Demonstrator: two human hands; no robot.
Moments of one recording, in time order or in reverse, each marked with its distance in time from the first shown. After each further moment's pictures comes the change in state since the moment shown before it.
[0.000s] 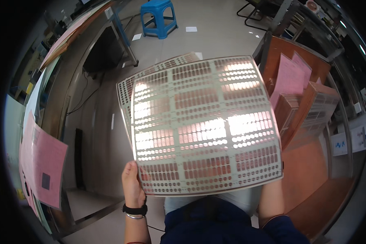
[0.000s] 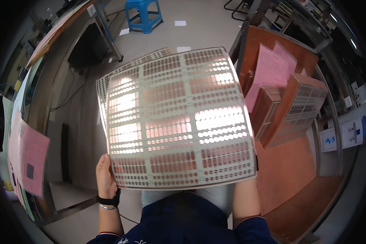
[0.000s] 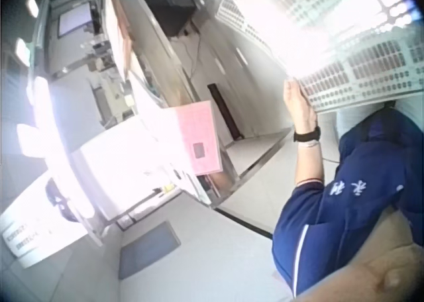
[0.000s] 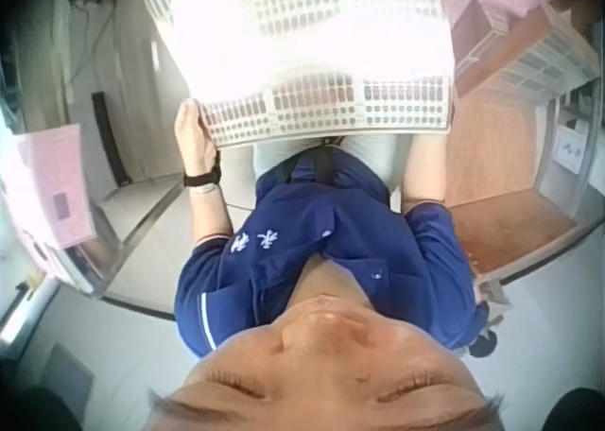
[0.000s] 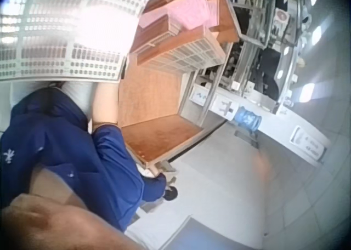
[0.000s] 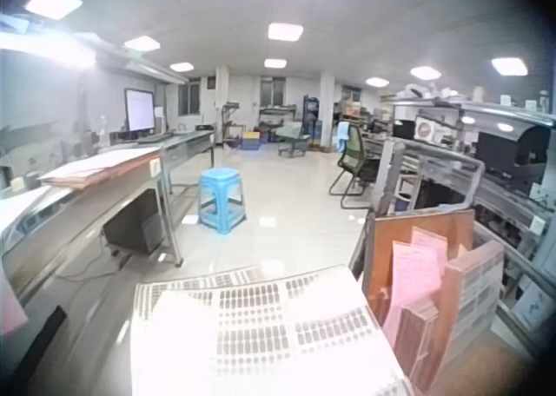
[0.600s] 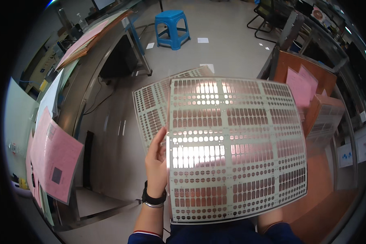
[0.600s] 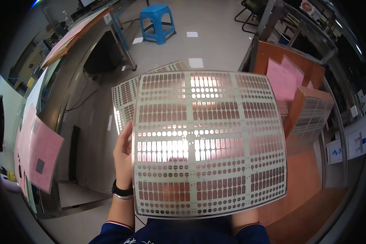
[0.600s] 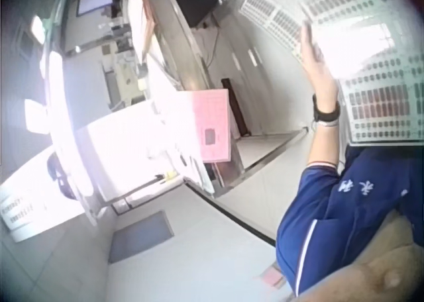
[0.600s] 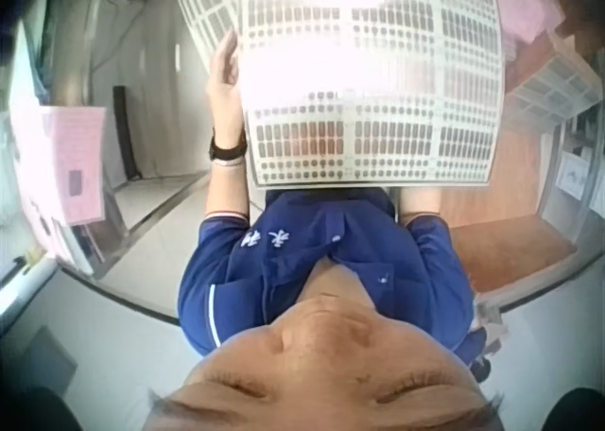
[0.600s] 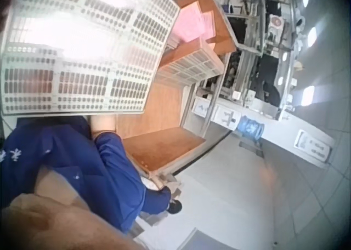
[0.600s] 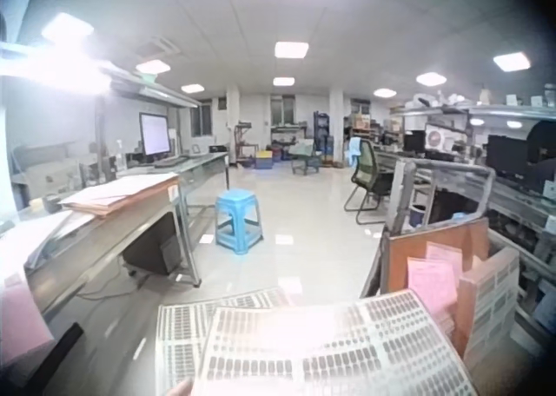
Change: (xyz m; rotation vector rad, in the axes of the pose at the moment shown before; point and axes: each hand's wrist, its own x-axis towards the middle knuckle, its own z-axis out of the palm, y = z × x) left_hand 0.011 0.030 0.085 0.201 -0.256 0.563; right_hand 0.001 -0.007 0.004 -0.226 0.185 -0.146
